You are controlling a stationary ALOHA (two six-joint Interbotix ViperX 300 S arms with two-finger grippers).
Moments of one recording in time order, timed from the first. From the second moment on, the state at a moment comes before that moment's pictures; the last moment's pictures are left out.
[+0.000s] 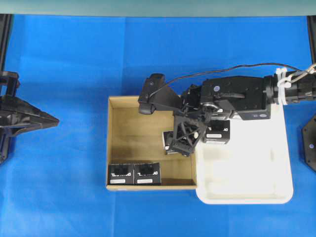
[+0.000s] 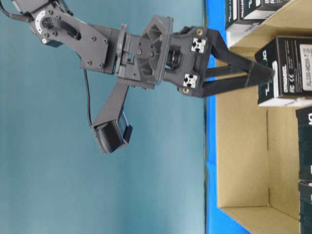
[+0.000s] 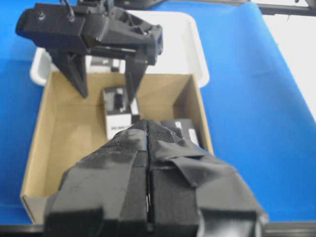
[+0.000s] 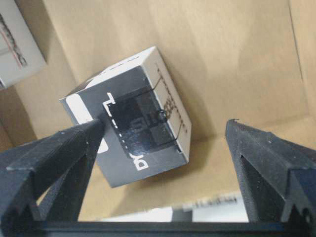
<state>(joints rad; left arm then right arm) -0.06 -1.00 1.08 0.02 0.13 -0.09 -0.10 0.18 0.35 0.12 0.82 0.12</state>
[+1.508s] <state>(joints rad) -0.06 -1.00 1.08 0.01 0.12 -0.09 -0.04 0.11 0.24 0.14 1.01 -0.30</state>
